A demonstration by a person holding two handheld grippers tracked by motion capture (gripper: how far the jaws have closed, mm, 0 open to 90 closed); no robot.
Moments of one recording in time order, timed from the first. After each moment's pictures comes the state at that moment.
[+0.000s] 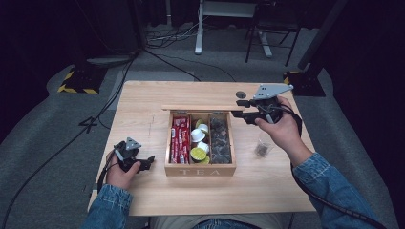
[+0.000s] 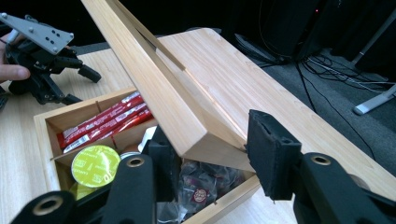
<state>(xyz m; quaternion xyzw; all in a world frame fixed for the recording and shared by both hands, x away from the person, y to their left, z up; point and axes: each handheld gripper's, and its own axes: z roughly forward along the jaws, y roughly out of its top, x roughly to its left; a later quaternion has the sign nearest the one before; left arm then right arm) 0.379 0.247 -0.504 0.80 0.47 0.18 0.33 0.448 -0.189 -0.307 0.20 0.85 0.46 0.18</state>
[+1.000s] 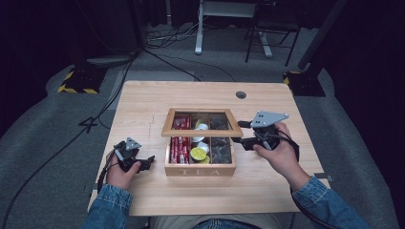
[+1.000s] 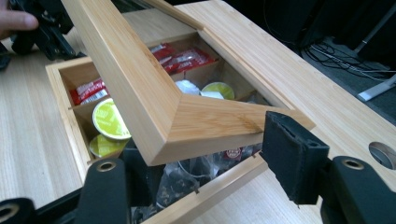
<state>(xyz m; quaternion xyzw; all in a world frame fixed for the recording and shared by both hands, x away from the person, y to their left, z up) 0.379 0.247 -0.504 0.80 0.48 0.18 0.33 0.405 -0.191 -0.360 0.20 0.86 0.44 0.19</state>
